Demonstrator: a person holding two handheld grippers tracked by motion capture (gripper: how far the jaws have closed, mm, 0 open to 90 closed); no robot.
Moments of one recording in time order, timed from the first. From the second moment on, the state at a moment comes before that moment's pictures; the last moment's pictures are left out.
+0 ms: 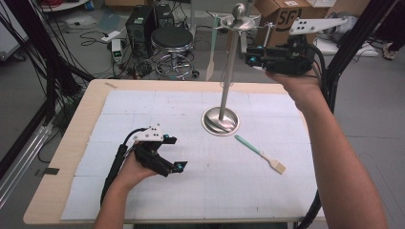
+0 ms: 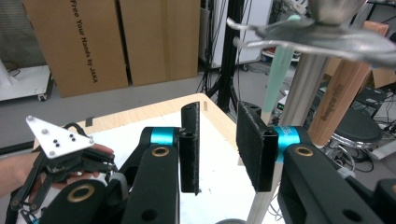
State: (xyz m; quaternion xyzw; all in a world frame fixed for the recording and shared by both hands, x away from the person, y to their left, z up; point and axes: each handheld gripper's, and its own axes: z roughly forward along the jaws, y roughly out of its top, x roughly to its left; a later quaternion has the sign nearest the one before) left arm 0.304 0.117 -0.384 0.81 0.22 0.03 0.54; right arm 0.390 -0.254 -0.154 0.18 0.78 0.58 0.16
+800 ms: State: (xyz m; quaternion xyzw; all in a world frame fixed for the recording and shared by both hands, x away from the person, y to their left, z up) left arm 0.304 0.117 -0.385 0.81 0.22 0.03 0.54; right arm 0.383 -0.247 -0.193 0.16 0.80 0.57 0.12
